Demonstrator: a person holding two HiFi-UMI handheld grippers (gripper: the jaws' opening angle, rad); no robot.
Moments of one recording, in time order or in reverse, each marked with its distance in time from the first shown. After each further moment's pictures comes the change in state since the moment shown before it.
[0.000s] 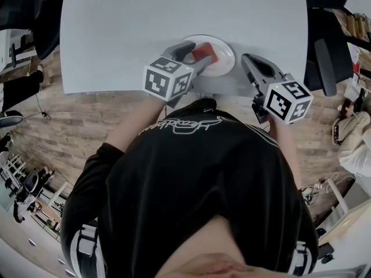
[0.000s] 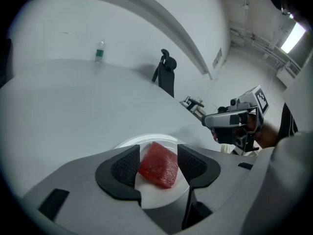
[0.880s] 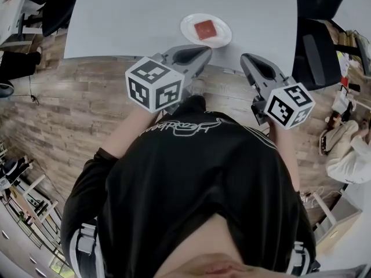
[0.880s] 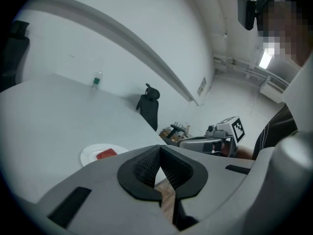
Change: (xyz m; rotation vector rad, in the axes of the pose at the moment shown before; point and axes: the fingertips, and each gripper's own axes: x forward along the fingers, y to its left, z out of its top) left arm -0.124 -0.132 0.005 -0.019 -0.341 -0.088; right arm -0.089 0.100 -0.022 -0.197 -0.073 0.110
